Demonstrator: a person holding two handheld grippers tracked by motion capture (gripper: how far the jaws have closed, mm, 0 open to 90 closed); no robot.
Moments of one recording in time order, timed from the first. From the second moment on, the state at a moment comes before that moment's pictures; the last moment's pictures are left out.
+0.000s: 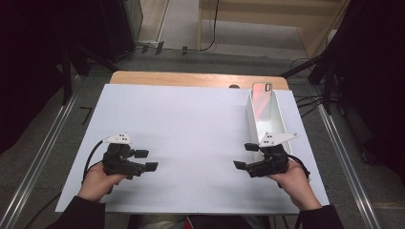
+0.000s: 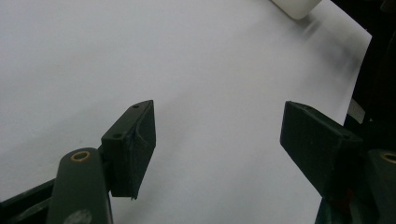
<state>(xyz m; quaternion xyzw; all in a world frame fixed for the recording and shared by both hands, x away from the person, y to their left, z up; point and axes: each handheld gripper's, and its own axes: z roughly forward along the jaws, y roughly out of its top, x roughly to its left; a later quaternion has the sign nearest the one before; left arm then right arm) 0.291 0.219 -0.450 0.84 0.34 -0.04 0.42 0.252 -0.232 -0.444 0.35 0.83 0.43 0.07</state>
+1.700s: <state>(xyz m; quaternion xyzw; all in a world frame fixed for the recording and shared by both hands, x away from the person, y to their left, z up) 0.283 0.218 -0.449 0.84 0.33 -0.04 0.42 0.218 -0.251 -0.470 0.34 0.83 0.43 0.06</state>
